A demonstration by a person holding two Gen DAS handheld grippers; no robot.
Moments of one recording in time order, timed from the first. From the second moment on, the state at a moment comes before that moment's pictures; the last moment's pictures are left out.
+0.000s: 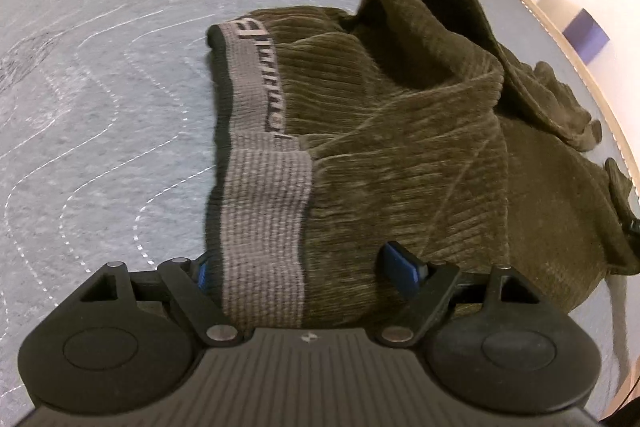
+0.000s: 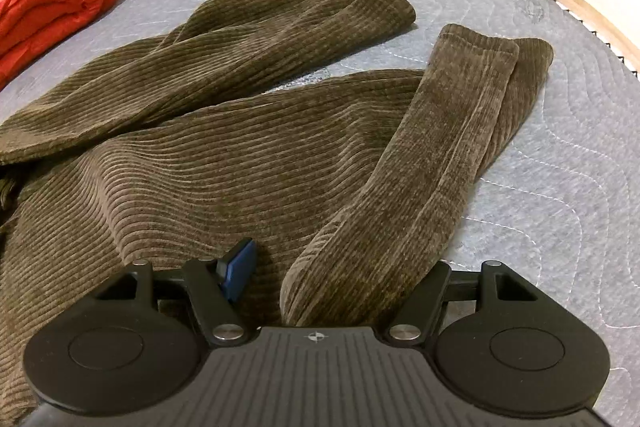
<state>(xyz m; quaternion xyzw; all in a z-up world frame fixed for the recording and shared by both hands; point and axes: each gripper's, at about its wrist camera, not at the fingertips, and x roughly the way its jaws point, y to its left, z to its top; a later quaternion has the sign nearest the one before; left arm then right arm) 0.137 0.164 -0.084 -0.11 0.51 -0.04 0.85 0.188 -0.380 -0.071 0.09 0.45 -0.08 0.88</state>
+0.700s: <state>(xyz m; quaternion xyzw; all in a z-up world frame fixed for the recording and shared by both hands) 0.089 0.222 -0.014 -0.20 0.44 0.06 0.87 0.184 -0.386 -0.066 0.10 0.44 -0.10 0.88</state>
